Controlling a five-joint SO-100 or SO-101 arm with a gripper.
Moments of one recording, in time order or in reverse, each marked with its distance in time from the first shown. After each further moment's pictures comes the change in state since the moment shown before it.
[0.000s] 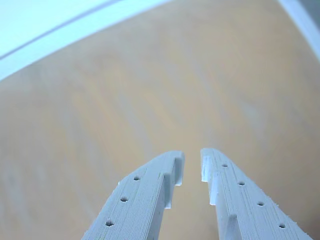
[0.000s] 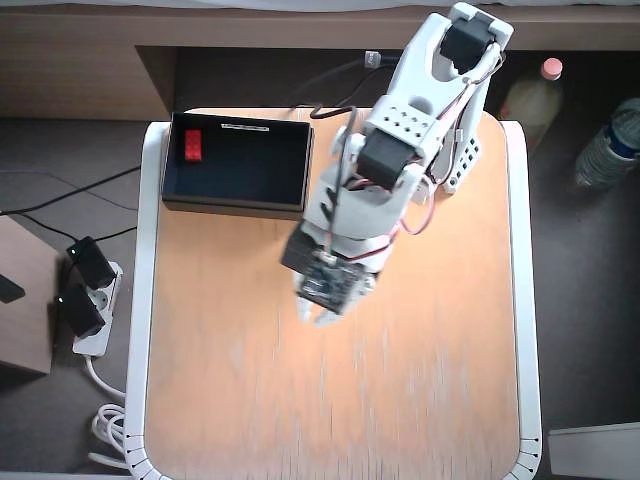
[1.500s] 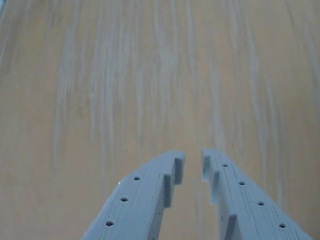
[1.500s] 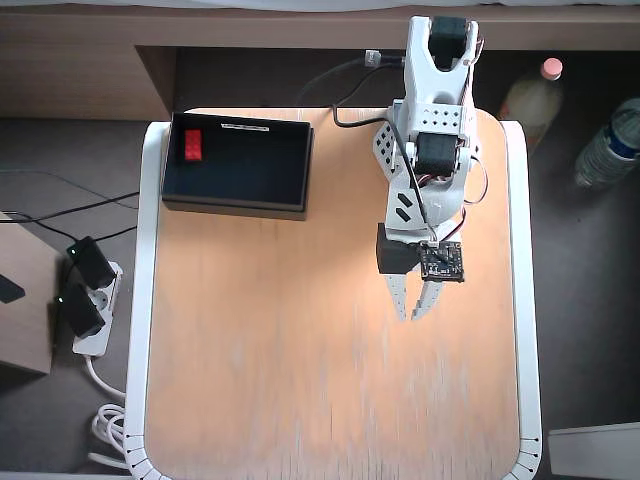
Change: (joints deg) arm -20.0 56.1 67.0 -10.1 1.8
